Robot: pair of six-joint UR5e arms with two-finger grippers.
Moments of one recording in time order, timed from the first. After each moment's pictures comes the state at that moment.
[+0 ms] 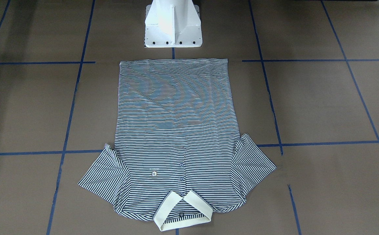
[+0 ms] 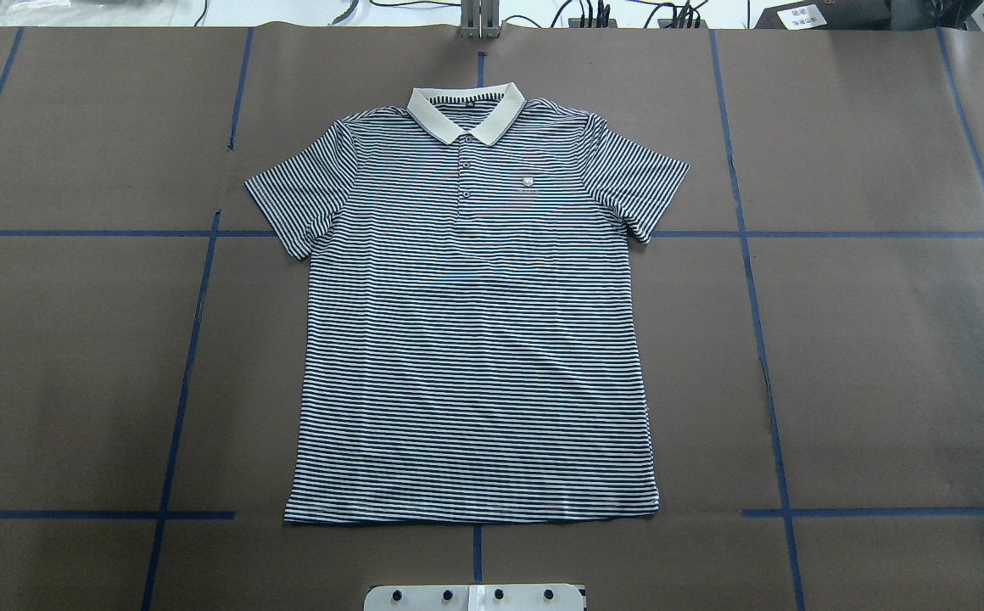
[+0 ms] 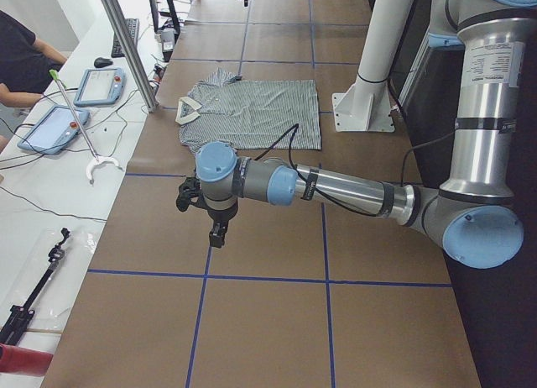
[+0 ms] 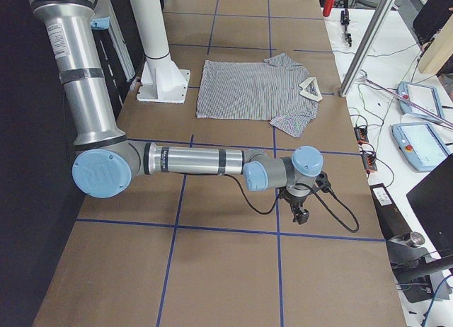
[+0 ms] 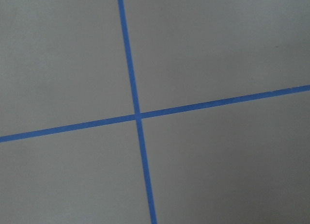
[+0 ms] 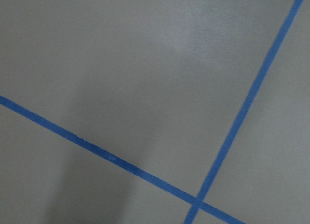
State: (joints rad) left arm -1.52 -1.58 -1.75 -1.56 -2.44 0.02; right arm 1.39 -1.35 1.33 -1.30 2.33 -0.14
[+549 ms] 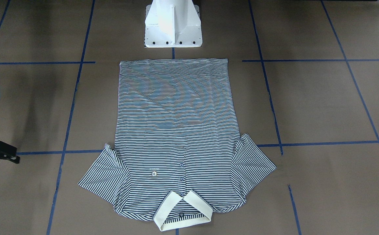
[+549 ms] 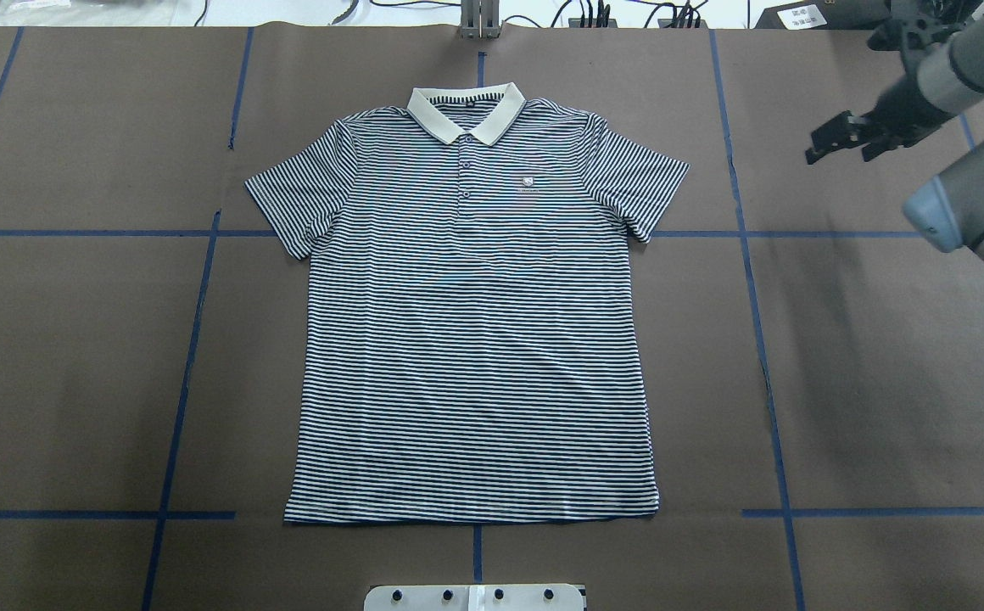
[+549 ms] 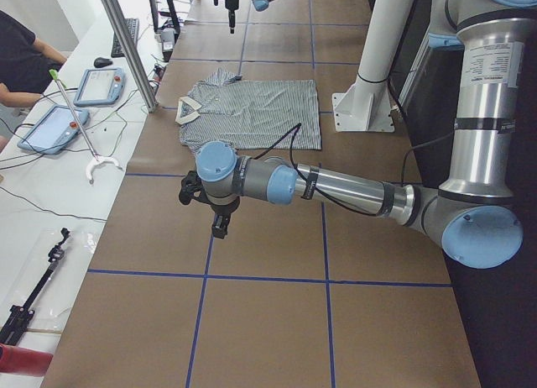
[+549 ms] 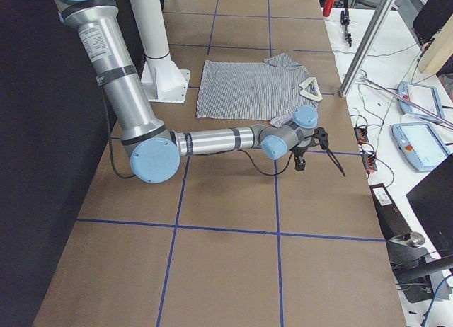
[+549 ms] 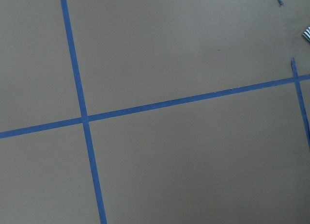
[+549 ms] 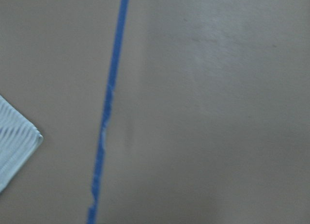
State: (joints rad) left arm -1.51 -1.58 -1.75 -1.59 -2.50 0.01; right arm 1.12 -1.13 1.25 -1.03 2.26 0.69
